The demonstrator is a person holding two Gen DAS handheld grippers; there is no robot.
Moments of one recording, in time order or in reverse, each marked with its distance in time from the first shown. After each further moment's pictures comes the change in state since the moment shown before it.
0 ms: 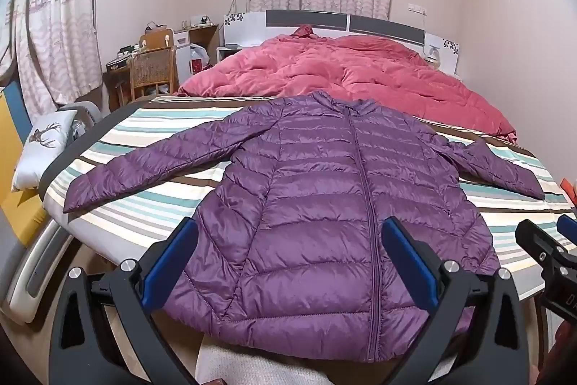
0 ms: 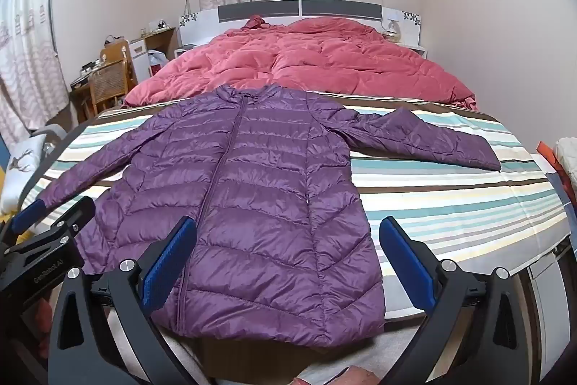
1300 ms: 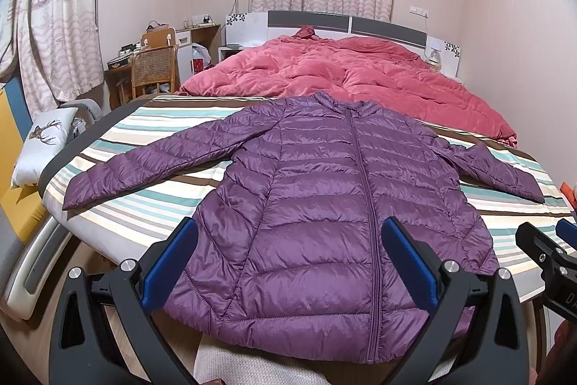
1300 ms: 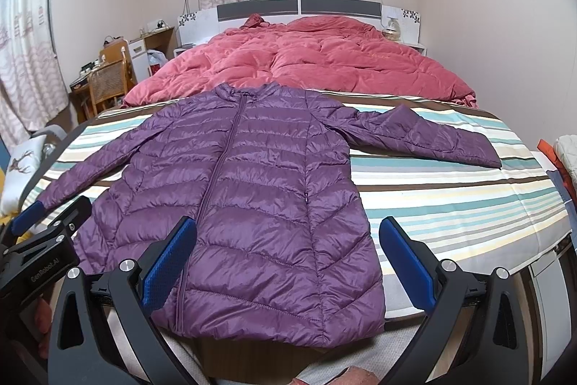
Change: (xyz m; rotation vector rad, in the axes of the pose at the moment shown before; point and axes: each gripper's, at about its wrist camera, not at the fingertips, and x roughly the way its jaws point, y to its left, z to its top) left arm 0.001 0.001 -0.001 -0.011 -0.004 -0.008; right arm 0.003 -0.002 0.001 0.004 0.017 -0.003
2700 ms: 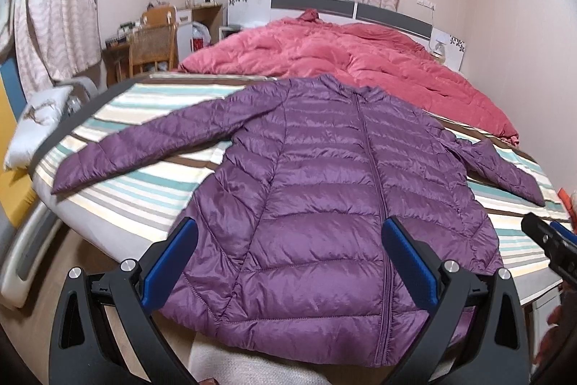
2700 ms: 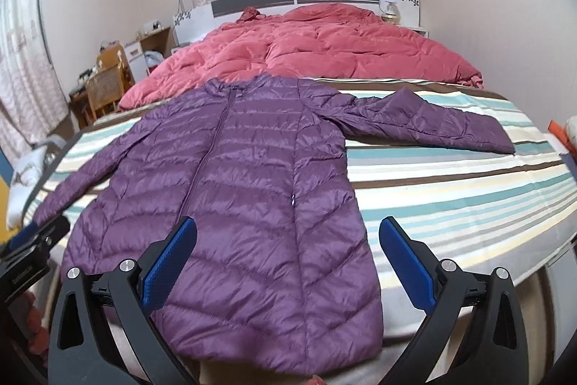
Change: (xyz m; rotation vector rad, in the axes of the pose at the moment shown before) left arm 0.032 0.016 -0.001 -0.059 0.082 -0.028; right arm 0.042 -0.038 0.006 0.068 0.020 0.049
